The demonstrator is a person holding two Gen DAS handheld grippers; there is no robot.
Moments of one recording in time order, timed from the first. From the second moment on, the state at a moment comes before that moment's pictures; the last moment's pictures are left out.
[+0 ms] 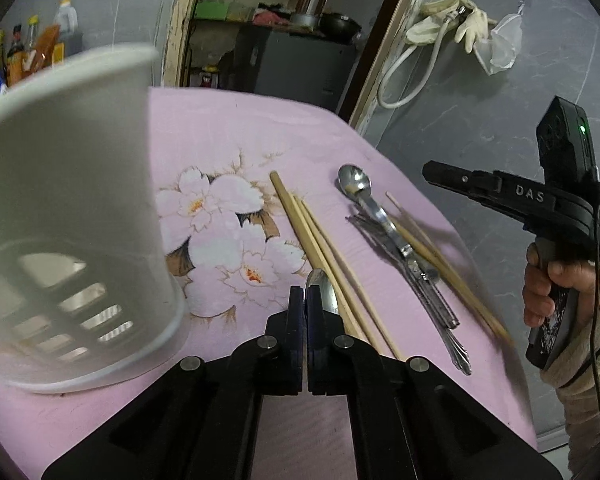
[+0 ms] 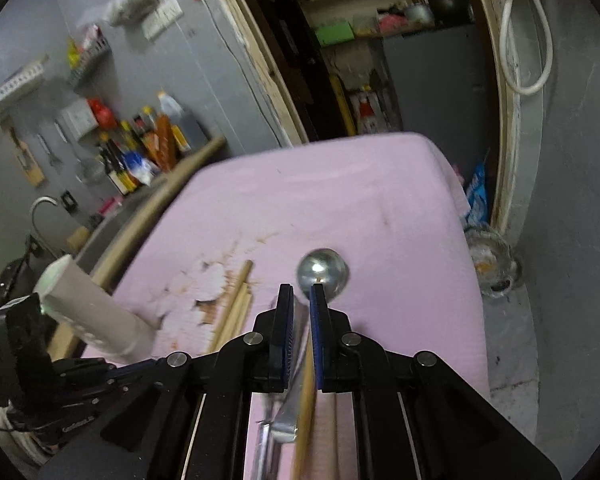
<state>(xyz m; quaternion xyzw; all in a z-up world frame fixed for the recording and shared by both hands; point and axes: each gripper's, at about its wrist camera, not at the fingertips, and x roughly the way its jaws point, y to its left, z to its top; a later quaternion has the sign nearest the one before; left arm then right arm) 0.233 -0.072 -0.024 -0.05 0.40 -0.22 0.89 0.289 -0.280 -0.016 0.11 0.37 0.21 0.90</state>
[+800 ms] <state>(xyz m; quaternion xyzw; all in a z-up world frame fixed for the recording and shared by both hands) 0.228 -0.064 -0.031 -0.06 0.41 -0.22 0.88 0.289 -0.267 -0.057 0.02 0.46 0.19 0.87</state>
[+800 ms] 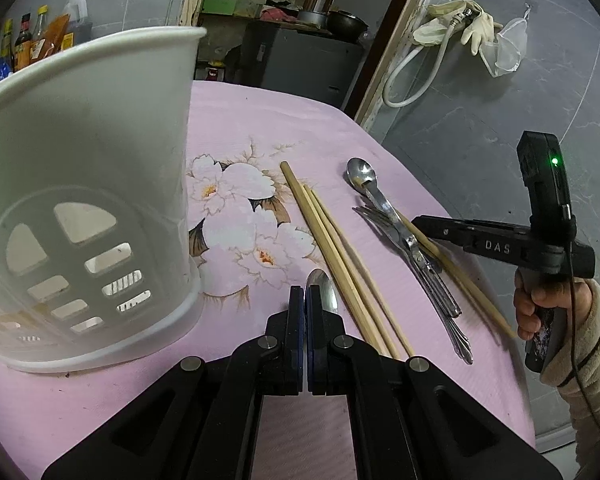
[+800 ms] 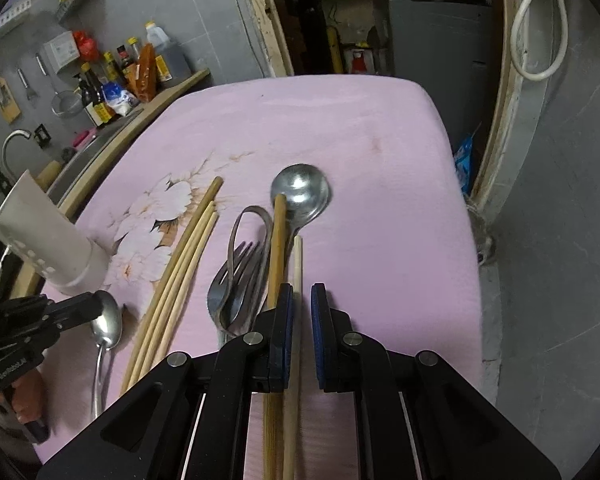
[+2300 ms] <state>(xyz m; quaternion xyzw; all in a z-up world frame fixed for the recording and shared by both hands) 0.164 -0.013 0.057 -0.08 0.18 -0.14 0.97 0.178 -0.226 0.052 0.11 0.07 0.26 0.96</state>
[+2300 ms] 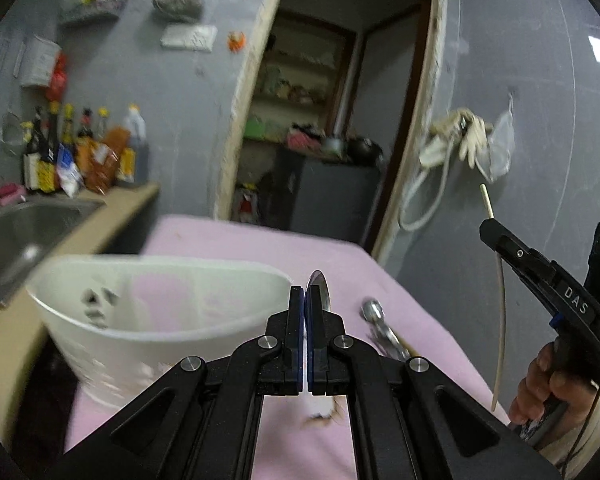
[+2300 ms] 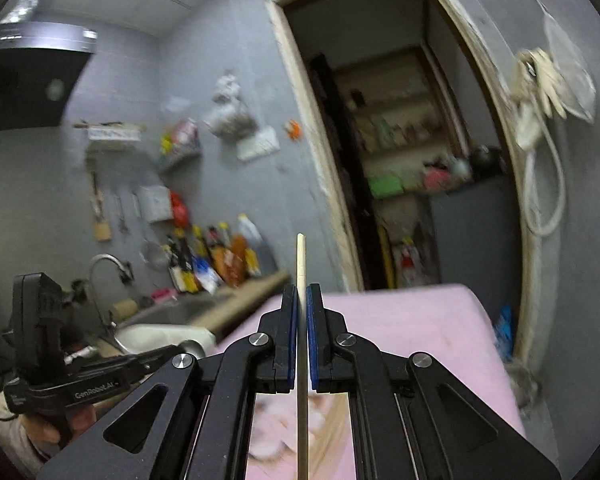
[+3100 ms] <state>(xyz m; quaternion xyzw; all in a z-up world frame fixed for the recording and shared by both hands) 0.159 0.138 0.108 -0.06 0.01 0.15 0.99 0.224 -0.086 0.096 0.14 -0.09 0.33 0.93</state>
